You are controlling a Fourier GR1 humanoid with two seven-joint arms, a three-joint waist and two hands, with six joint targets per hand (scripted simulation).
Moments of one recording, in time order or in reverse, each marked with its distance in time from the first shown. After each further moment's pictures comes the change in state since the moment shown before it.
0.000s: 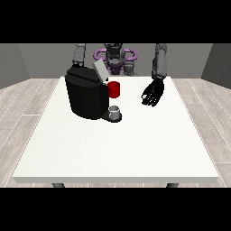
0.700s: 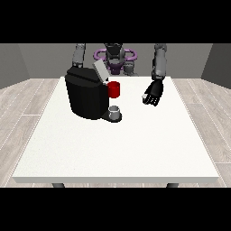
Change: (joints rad) left arm -0.067 -0.012 -0.066 0.136 -0.169 -0.038 -0.004; right arm -0.017 -0.009 -0.040 0.093 -0.004 -0.008 -0.024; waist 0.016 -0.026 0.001
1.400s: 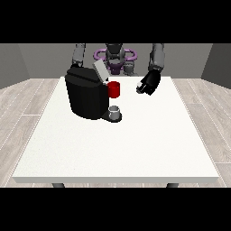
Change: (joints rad) left arm -0.111 -0.065 0.077 0.018 0.062 -0.131 -0.043; right arm 0.017 -0.009 -0.009 0.076 0.046 -0.029 0.019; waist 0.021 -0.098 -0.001
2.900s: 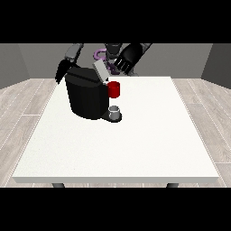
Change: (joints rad) left arm -0.389 0.029 0.151 -0.055 0.059 -0.271 0.204; right arm -0.115 -0.034 -0.066 -0.024 -0.052 0.030 -0.008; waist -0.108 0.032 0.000
